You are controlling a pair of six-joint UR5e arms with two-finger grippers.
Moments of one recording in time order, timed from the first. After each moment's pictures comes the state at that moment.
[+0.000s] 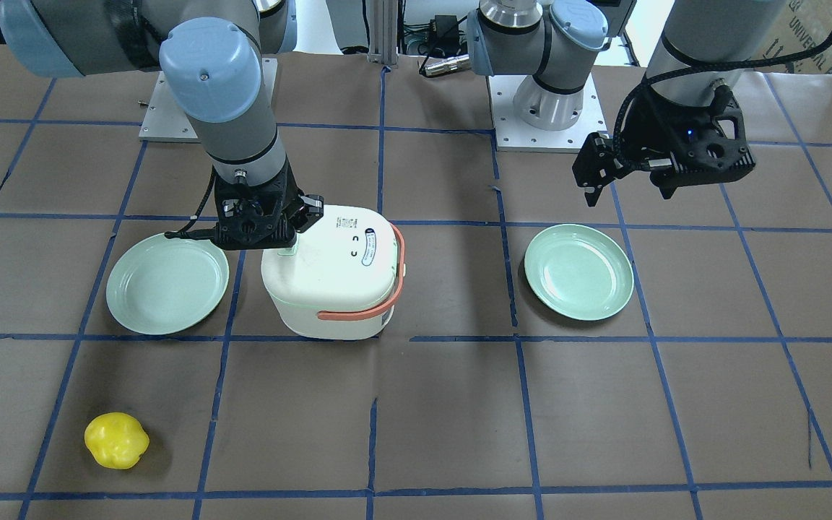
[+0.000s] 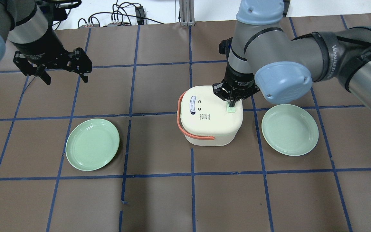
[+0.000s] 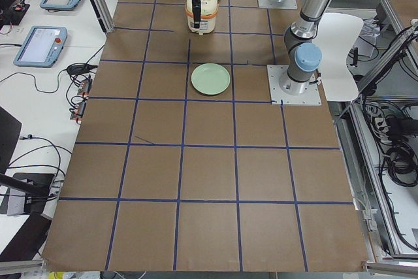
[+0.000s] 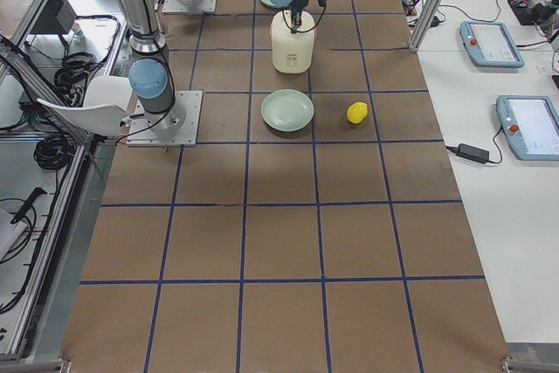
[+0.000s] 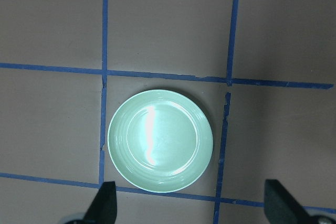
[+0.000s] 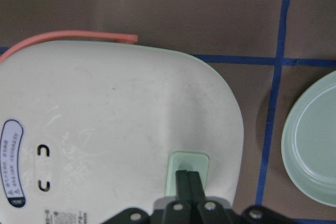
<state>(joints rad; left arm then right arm) -1.50 -1.56 -1.59 -1.54 1.67 0.00 1.77 -1.43 1.72 -1.82 -1.52 0.14</state>
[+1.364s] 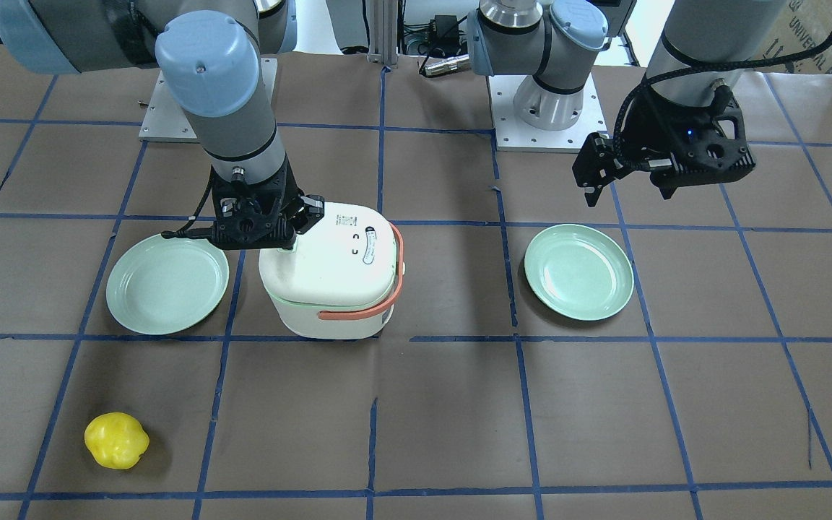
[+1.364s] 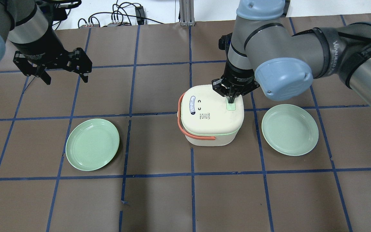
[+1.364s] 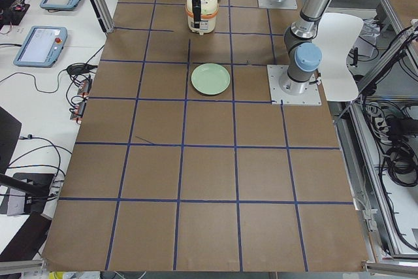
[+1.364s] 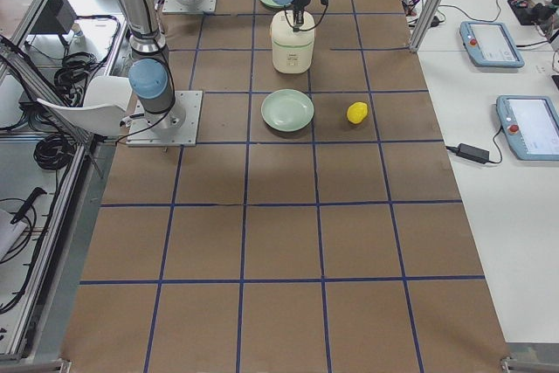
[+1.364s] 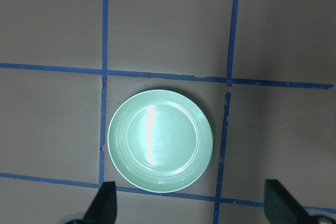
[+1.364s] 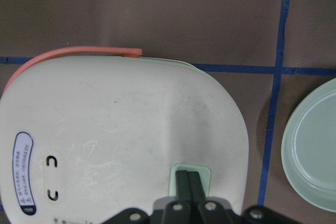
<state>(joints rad) -1.50 -1.56 -1.59 -1.54 1.67 -0.01 1.77 -1.43 1.69 -1.81 -1.51 0.15</state>
